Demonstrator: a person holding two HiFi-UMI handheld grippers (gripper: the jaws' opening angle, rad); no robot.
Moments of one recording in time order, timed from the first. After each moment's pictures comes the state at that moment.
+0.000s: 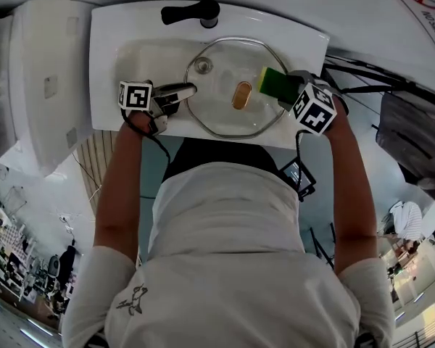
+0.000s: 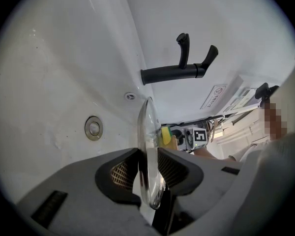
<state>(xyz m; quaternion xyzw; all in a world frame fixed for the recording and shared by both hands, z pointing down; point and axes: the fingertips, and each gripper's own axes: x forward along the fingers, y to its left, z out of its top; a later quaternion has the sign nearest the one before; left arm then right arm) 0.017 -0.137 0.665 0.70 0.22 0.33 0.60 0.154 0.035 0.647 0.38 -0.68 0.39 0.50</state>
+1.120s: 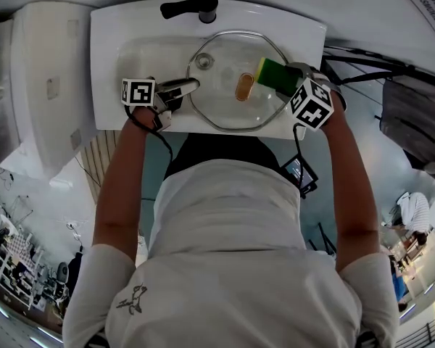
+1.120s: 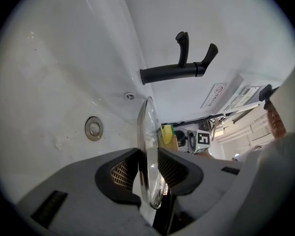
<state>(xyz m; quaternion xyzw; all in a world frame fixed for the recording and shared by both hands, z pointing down) 0.015 -0.138 0.664 0.70 0.22 0.34 0.60 0.143 0.025 0.642 0.44 -0.65 0.37 0.49</state>
